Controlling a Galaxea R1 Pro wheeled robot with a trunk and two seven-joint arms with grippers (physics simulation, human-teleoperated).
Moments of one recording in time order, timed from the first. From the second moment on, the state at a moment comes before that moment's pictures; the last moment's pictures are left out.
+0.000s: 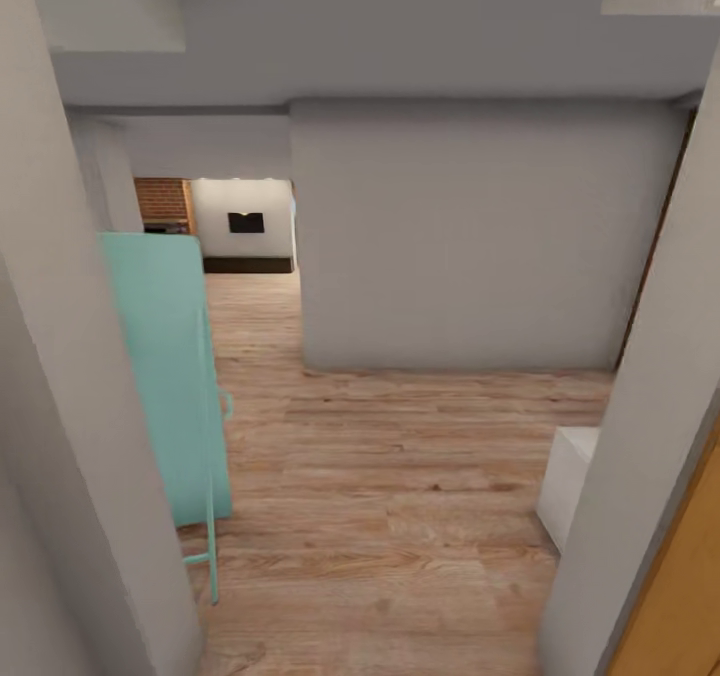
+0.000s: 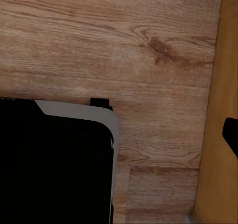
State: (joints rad) left arm -0.21 0.06 0.10 0.00 0.30 -0.06 -0.02; right arm -0.13 -0.03 0.57 0.03 -0.46 -0.19 -0.05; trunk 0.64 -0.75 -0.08
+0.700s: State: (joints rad) left arm -0.21 0.06 0.10 0.00 0.30 -0.07 -0.02; right arm -0.13 -0.03 0.57 0.03 -0.46 -0.19 -0.05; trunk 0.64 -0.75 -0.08
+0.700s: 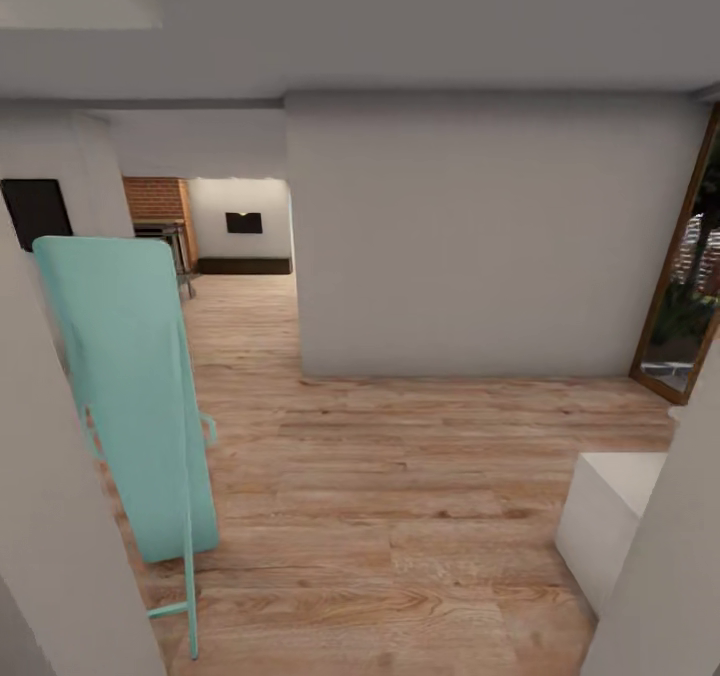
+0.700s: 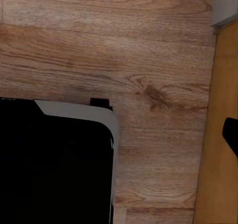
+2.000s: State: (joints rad) left arm -0.21 0.06 0.10 0.00 0.30 -0.07 -0.02; right arm -0.13 -0.03 0.57 0.03 -0.46 -0.19 -0.05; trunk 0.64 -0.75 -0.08
